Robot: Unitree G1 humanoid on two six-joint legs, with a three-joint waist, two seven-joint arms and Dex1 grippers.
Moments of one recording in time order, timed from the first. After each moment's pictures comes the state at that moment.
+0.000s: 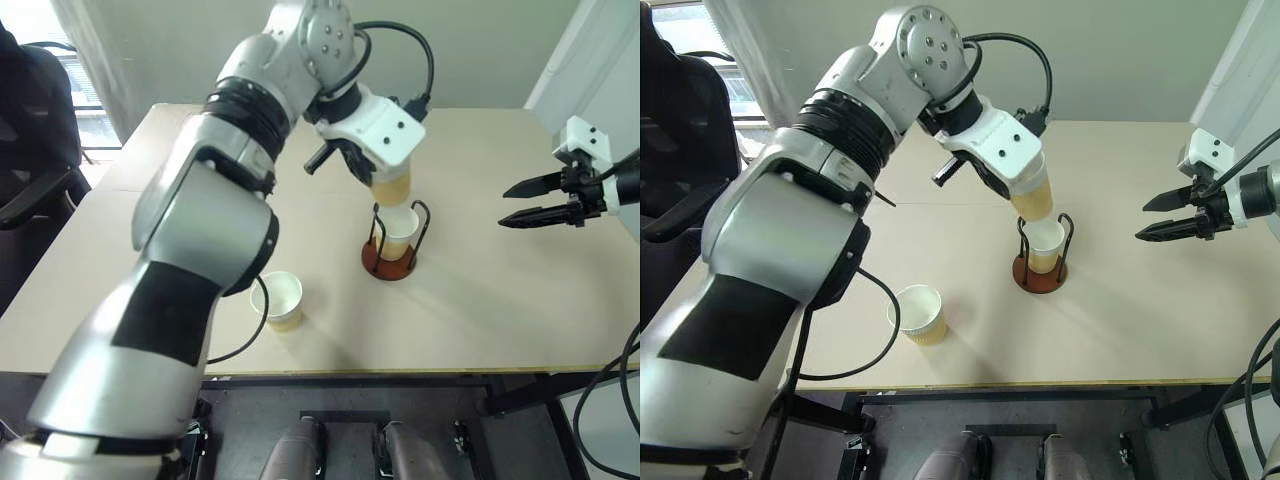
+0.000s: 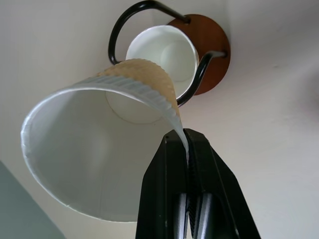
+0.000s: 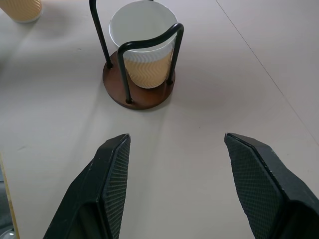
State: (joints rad) left arm -1.85 0.25 -0.48 1.33 0.42 -0.52 -1.58; right arm -1.06 -1.03 0.16 0.54 0.09 0.42 1.58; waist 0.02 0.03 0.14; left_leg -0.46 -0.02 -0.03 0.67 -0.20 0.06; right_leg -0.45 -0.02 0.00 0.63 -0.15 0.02
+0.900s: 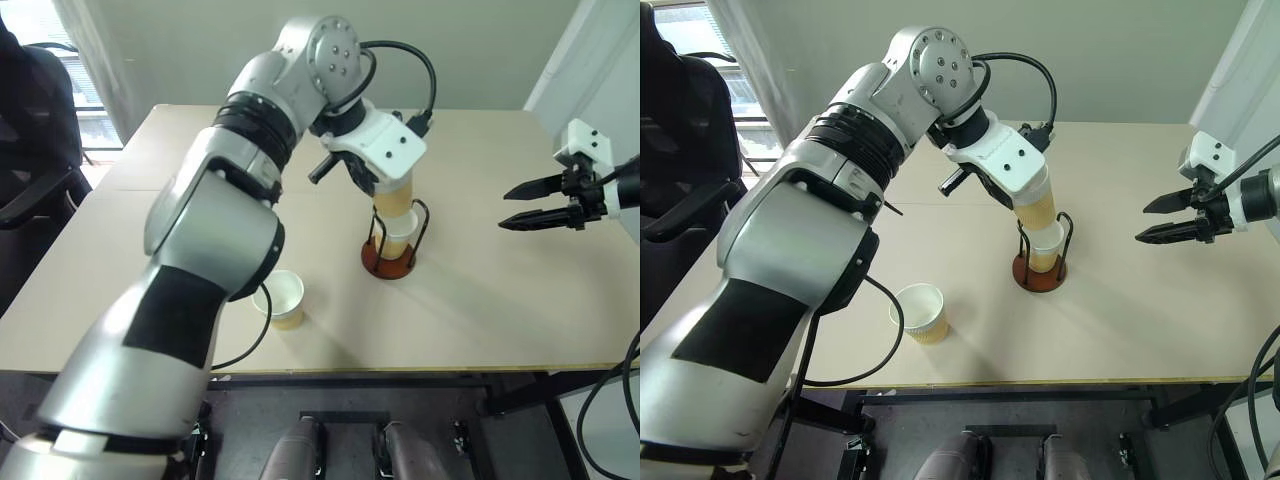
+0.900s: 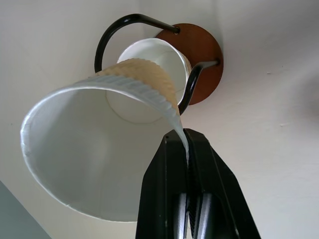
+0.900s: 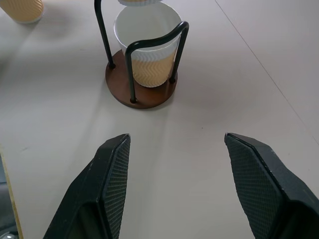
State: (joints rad) left arm -1.83 0.24 -0.48 1.33 0.44 -0.55 -1.56; right arm -1.02 -1.03 0.13 0.47 0.09 0.45 1.57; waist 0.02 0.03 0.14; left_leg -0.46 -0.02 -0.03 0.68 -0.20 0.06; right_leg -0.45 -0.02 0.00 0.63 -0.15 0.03
